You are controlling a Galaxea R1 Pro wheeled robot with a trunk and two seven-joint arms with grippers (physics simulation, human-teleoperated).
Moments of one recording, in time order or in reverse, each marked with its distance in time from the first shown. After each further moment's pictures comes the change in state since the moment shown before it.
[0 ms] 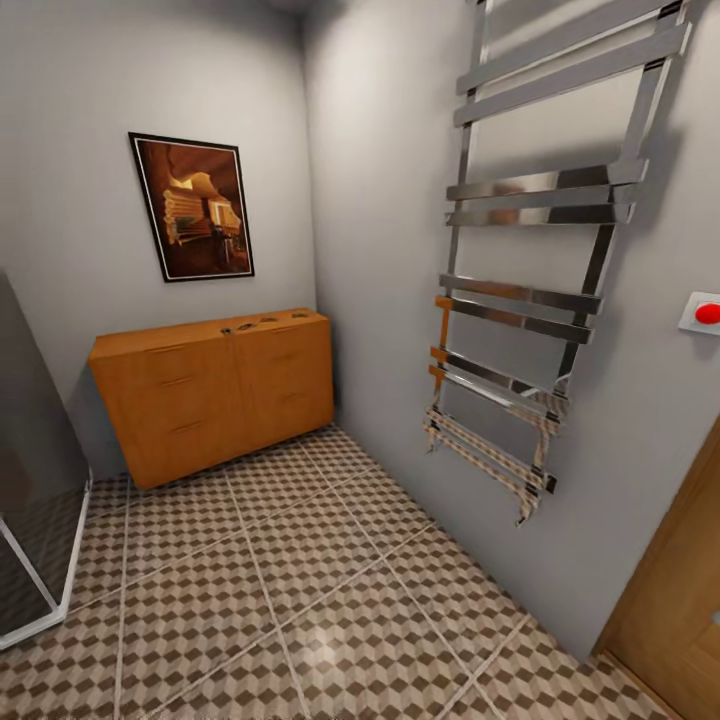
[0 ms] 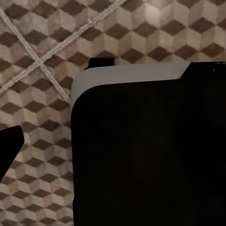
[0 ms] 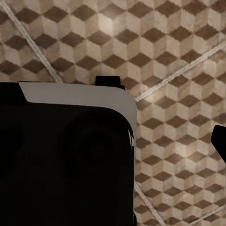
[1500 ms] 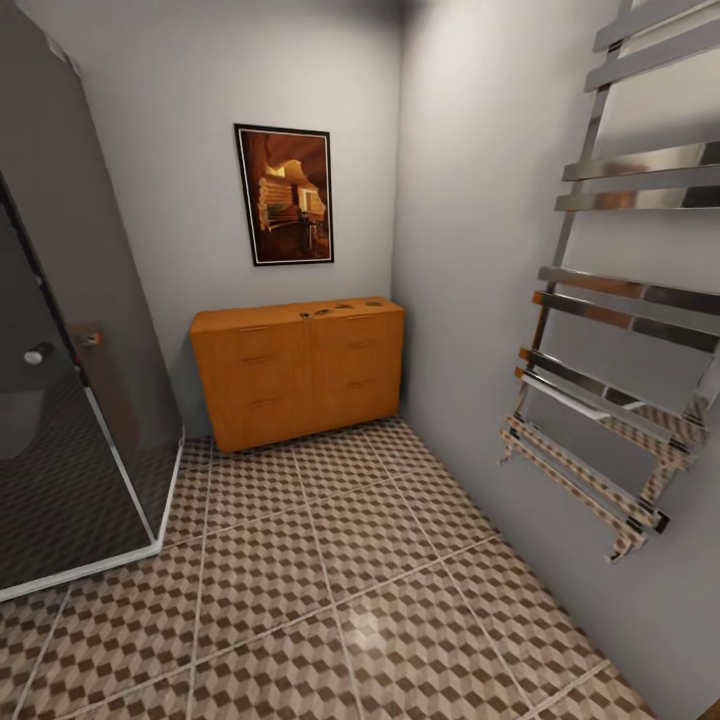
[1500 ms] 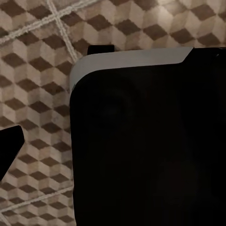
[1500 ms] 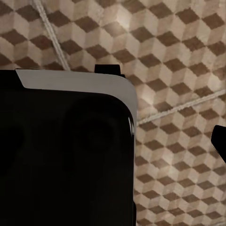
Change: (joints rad) left arm 0.000 0.000 -0.002 0.000 -0.003 0.001 0.000; right arm 0.000 -0.001 -0.001 0.000 0.000 0.000 0.000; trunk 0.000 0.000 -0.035
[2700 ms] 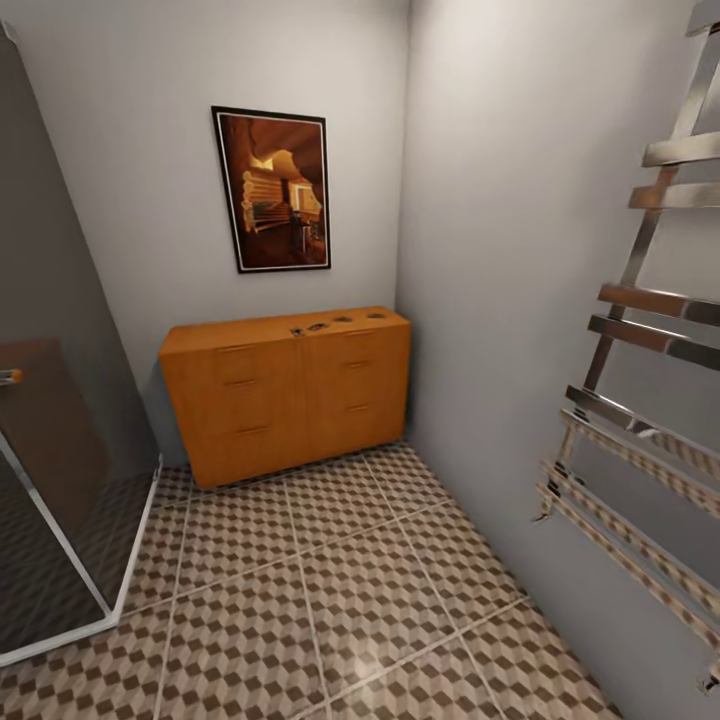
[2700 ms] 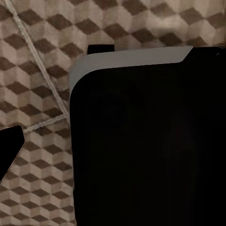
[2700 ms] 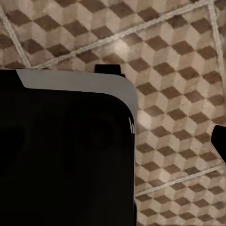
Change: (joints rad) left arm 0.000 0.000 -0.001 0.000 -0.001 0.001 0.000; right arm 0.000 0.001 0.000 0.000 0.000 0.000 0.000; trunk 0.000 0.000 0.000
